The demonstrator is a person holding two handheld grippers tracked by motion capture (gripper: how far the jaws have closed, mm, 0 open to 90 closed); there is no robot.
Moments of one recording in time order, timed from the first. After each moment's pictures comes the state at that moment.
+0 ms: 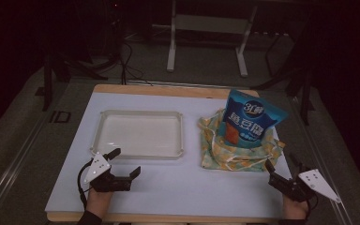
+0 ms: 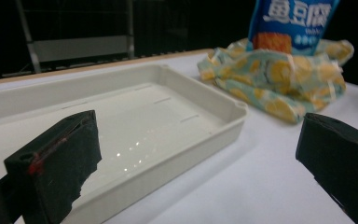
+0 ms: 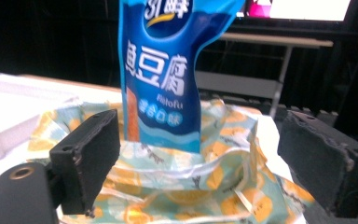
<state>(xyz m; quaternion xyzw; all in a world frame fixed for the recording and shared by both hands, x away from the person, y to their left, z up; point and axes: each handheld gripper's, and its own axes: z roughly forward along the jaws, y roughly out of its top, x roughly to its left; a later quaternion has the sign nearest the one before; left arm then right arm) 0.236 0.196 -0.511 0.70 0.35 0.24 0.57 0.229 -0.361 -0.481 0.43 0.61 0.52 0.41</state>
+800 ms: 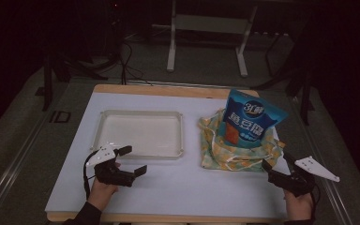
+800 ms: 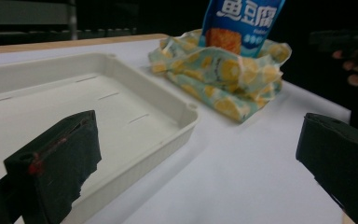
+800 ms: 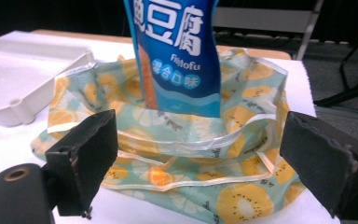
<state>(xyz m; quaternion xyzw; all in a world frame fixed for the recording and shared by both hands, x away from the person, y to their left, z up) 0.265 0.188 -0.492 0.73 0.33 0.11 0.59 0.245 -0.359 -0.459 0.48 0.68 0.46 0.30</state>
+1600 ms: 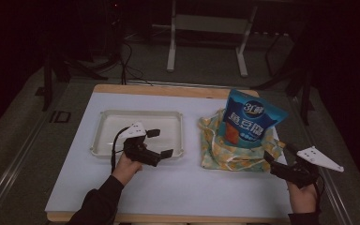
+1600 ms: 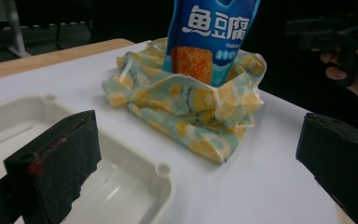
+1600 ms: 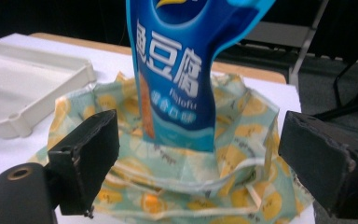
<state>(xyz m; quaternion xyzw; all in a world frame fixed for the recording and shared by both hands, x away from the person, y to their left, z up) 0.329 0.117 -0.462 0.76 0.27 0.06 0.59 0.258 -0.356 -0.430 0.46 0.69 0.46 0.32</state>
